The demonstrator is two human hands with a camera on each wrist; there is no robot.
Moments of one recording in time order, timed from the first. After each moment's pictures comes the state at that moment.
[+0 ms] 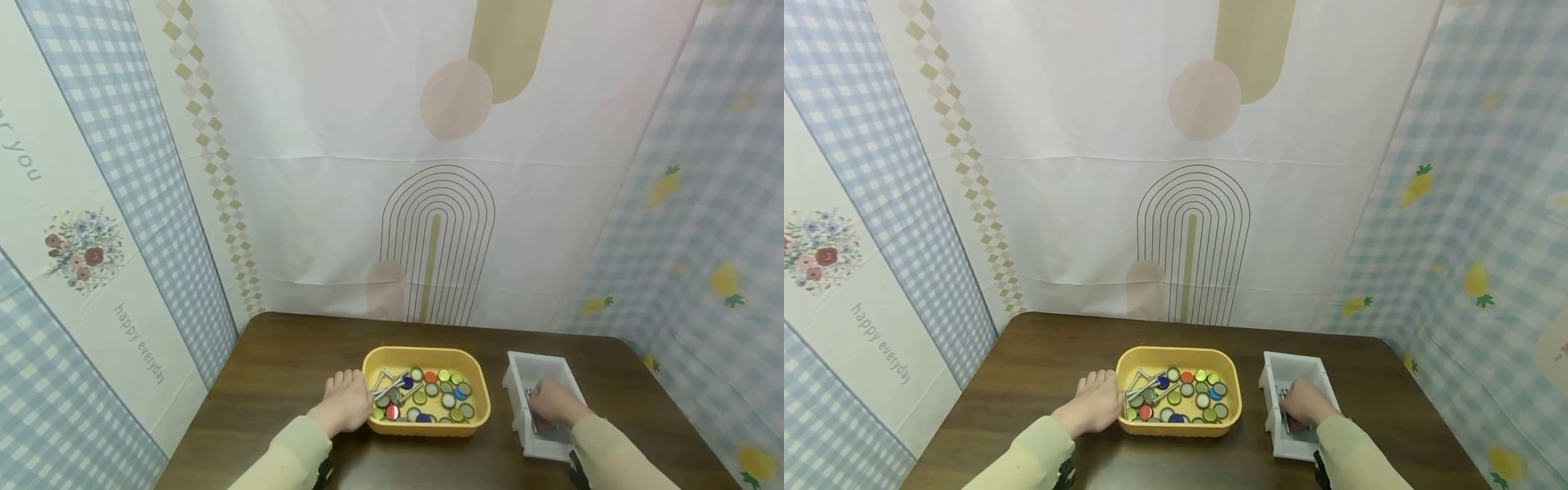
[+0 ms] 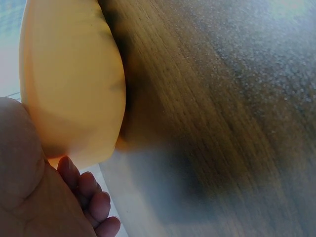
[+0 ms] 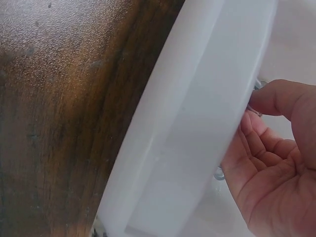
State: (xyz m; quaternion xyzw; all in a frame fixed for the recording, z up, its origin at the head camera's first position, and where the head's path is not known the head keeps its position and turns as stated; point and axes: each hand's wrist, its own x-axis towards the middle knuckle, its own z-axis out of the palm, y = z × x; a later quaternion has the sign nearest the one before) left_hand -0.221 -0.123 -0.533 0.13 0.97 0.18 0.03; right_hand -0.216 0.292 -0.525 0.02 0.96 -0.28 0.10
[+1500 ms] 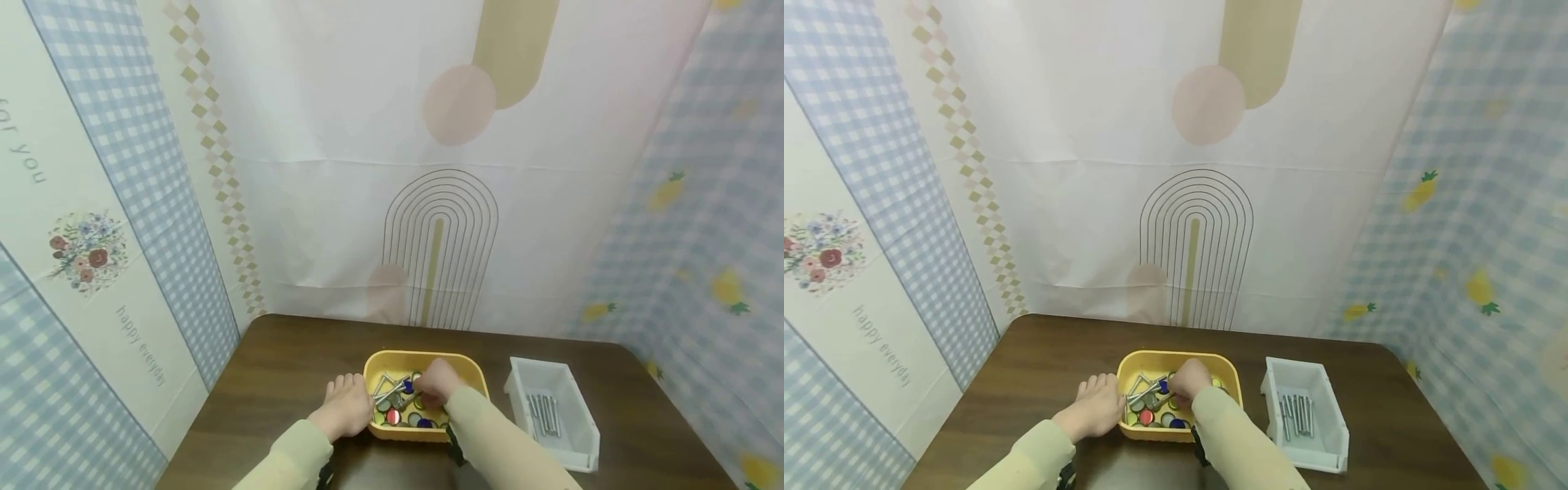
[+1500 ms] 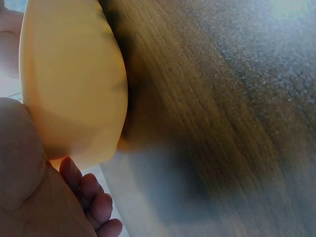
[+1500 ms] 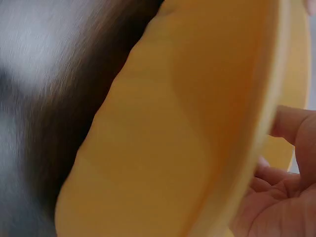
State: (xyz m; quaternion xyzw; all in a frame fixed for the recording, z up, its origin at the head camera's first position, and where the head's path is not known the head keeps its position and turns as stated) left_hand -0.226 -0.125 -0.544 0.14 0.97 0.19 0.01; right_hand -0.250 0.079 -0.505 0.05 0.91 -0.40 0.12
